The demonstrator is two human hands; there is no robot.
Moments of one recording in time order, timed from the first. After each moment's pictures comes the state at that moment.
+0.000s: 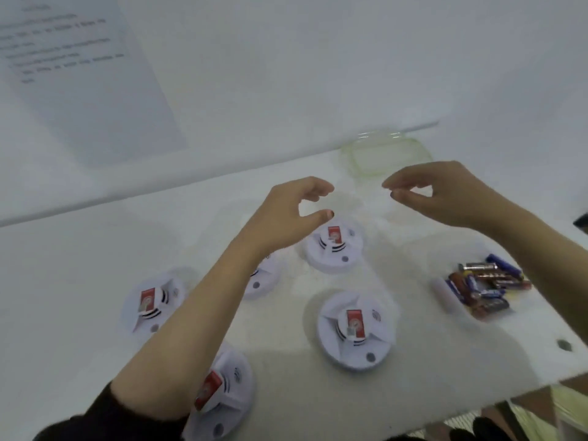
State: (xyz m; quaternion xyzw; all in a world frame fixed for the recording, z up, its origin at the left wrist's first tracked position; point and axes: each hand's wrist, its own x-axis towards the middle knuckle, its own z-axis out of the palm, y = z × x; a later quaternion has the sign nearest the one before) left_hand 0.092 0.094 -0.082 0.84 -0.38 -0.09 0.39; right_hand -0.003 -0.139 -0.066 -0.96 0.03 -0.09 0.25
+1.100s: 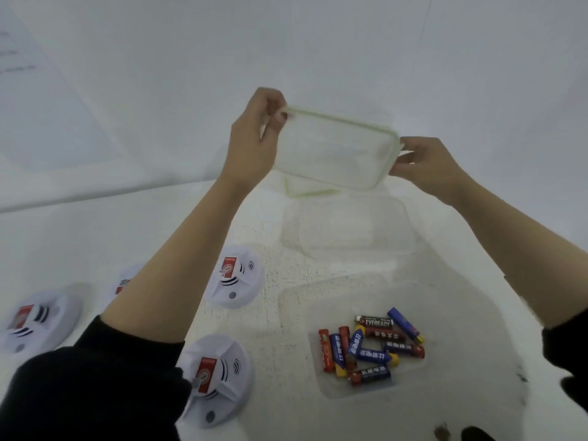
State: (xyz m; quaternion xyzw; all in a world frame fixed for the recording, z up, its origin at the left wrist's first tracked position) left_hand 0.149 -0.082 -0.055 0.77 -0.35 0.21 0.49; right_hand 0.062 -0.337 -0.091 -0.84 0.05 -0.14 0.52
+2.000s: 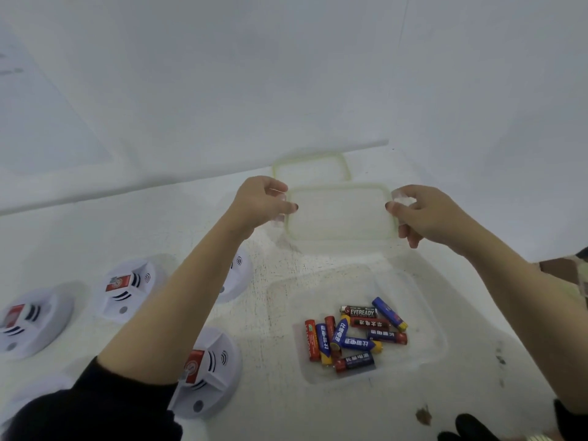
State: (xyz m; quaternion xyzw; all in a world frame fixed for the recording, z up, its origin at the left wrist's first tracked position) left_hand 0.098 -0.085 -0.090 0.85 -0.08 -0.17 0.50; right_hand -0.015 -0.321 -0.108 -0.87 0.19 0.00 0.46
